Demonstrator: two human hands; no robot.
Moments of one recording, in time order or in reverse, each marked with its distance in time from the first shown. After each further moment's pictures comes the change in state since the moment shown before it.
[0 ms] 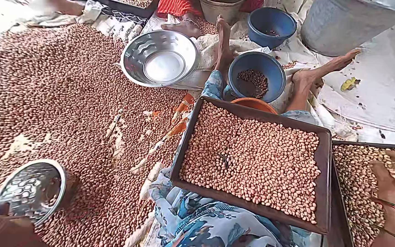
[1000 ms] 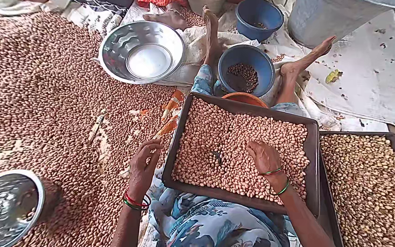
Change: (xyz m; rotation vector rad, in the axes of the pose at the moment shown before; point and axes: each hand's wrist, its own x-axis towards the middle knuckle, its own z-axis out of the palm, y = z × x) left_hand -0.085 -0.069 0.138 0.079 -0.965 0.658; right_hand -0.051 -0.148 0.100 -0.100 -0.642 -0.361
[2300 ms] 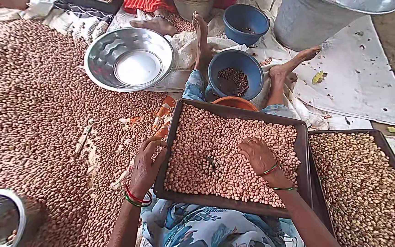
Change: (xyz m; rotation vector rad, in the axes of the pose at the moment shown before) left_hand 0.035 0.023 0.018 0.159 -0.151 -0.002; right_hand 0.014 0.024 0.002 0.022 0.138 -0.304
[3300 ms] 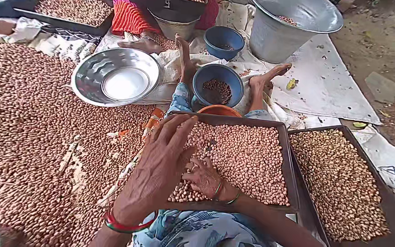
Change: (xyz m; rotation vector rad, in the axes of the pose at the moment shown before) left_hand 0.027 0.143 -0.035 0.125 -0.018 0.541; right_hand 0.006 -0.077 0.085 0.105 0.039 -0.434
